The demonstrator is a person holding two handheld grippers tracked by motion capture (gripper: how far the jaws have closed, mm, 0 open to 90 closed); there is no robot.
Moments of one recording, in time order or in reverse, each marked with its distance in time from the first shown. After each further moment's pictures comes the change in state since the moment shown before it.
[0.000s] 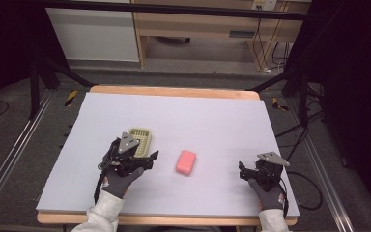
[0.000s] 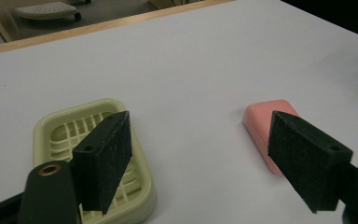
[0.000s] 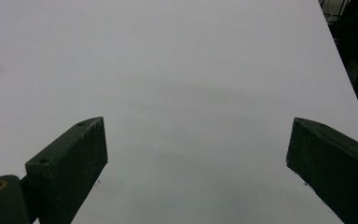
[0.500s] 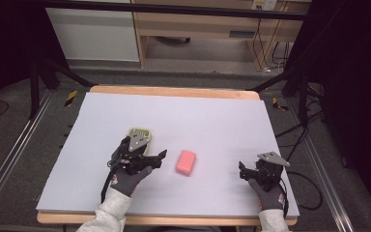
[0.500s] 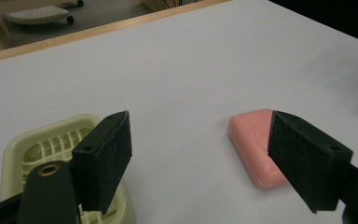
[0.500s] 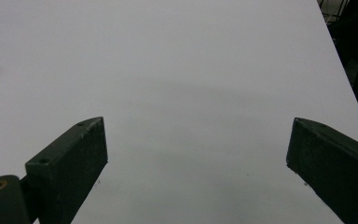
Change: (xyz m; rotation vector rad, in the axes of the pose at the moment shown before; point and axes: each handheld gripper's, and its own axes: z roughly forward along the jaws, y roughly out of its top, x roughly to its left) left arm -0.017 0.011 0.012 0.003 -0.016 0.031; right arm 0.000 0.000 0.000 0.000 -0.003 0.002
